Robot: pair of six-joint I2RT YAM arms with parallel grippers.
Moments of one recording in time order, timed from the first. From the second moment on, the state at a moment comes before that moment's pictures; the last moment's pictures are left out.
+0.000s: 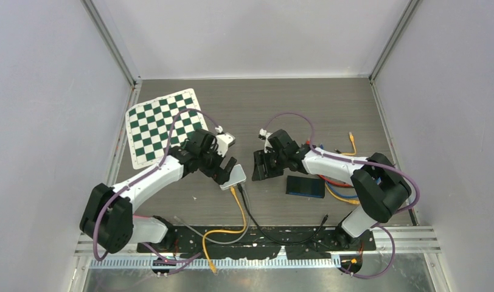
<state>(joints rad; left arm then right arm) -0.55 1.29 0.80 -0.48 0.18 0.05 0.71 1.58 0.89 -0.22 -0.31 0.47</state>
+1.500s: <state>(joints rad) -0.62 1.60 0.92 -0.56 0.24 0.37 0.71 1.73 0.71 0.26 -0.47 0.87</state>
